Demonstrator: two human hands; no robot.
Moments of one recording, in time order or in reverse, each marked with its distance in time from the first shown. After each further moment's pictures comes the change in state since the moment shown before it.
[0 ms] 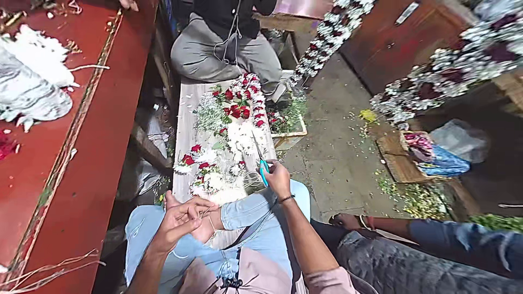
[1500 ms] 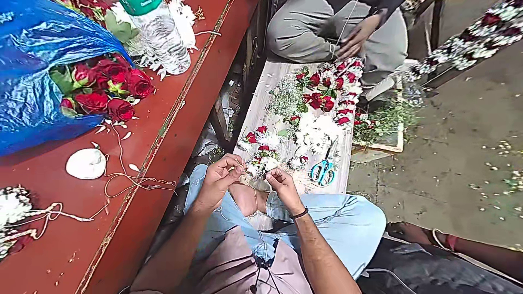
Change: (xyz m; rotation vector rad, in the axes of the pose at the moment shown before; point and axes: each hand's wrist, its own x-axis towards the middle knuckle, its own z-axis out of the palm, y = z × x) left_hand -0.009 0.036 0.001 0.139 0.585 0.075; right_hand -0.082 -0.085 0.109 0.904 -0.664 -0.370
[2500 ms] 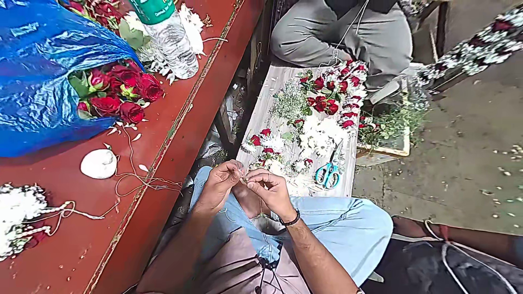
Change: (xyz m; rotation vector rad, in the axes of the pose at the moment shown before) left_hand -0.009 -0.001 -0.008 -0.189 0.016 -0.025; right_hand -0.004 -0.058 0.063 0.114 -0.128 -0.313
